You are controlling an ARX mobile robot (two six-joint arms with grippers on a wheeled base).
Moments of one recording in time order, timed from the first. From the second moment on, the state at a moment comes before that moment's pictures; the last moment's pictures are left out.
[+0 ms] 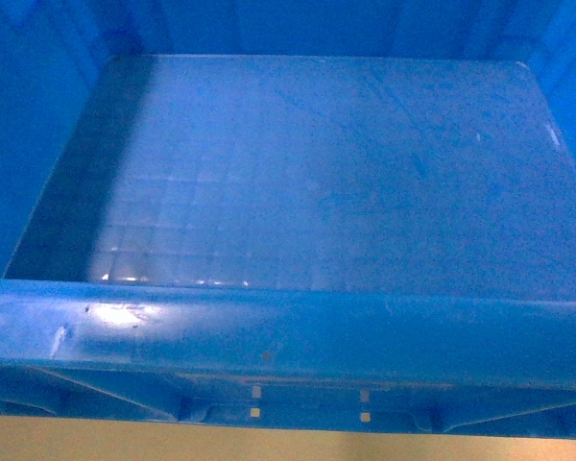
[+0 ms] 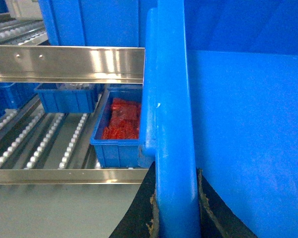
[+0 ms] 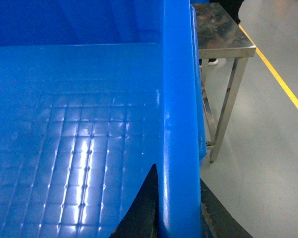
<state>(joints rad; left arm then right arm) -0.21 0.75 0.44 0.15 -0.24 -0.06 0.26 0.75 0.45 0.06 0.27 0.14</state>
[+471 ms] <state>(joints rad) -0.21 0.75 0.44 0.15 -0.24 -0.06 0.26 0.75 0.45 0.06 0.27 0.14</state>
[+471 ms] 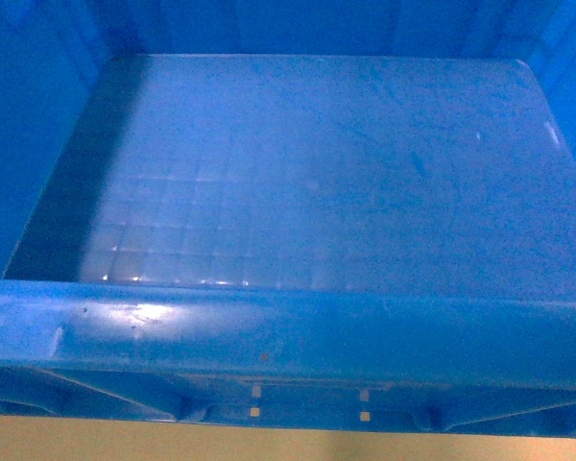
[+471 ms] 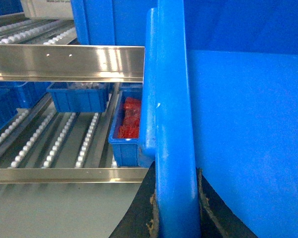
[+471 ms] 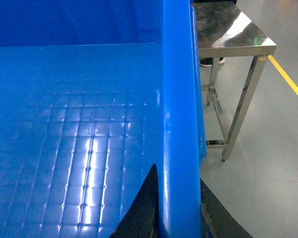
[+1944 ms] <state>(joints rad) -0.21 0.75 0.44 0.15 -0.24 -0.06 0.26 0.75 0.45 0.06 0.27 0.14</state>
